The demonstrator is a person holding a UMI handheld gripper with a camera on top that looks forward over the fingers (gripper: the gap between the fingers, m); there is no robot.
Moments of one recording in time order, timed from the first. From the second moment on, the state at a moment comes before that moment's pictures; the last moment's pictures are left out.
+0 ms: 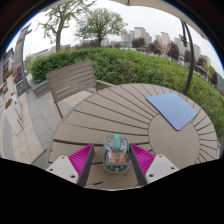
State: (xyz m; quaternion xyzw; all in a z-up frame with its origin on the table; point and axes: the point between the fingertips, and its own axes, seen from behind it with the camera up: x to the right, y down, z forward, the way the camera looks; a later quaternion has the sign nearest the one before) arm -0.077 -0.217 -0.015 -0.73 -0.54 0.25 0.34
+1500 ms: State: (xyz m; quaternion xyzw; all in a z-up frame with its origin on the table) arm 0.108 0.097 0.119 -0.75 -0.58 0.18 0.27
